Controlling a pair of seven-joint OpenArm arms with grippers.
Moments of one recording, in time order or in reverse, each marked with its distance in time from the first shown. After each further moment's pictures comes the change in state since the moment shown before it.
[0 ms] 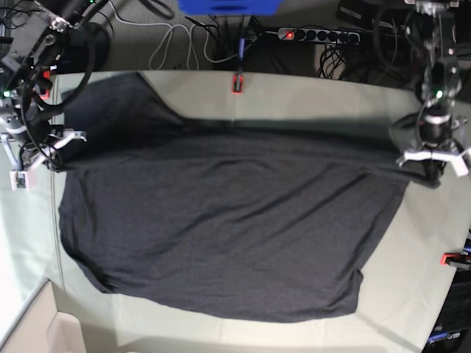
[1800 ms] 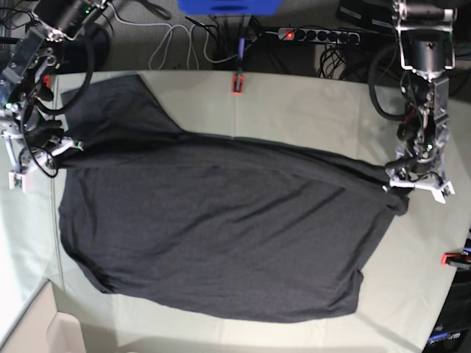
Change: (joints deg) left arm -19.8 0.3 2.9 -27.0 0.0 -0.3 10.6; right arm 2.7 1.5 -0.3 -7.5 0.0 0.0 0.0
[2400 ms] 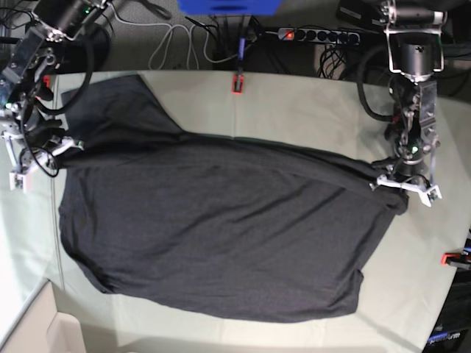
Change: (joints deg) left arm -1.0 3.2 -0.1 -0.9 8.9 0.0 0.0; right arm 0.2 0.0 0.0 0.0 0.0 0.0 0.0
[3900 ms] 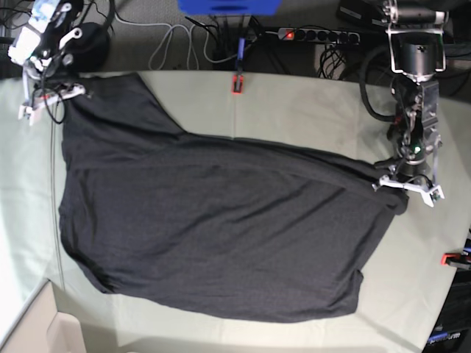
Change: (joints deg) left arm 0.1 -0.3 -0.3 0.4 -0.3 0.0 0.2; right arm -13.2 -3.7 0.0 -5.3 0.0 0.0 5.0
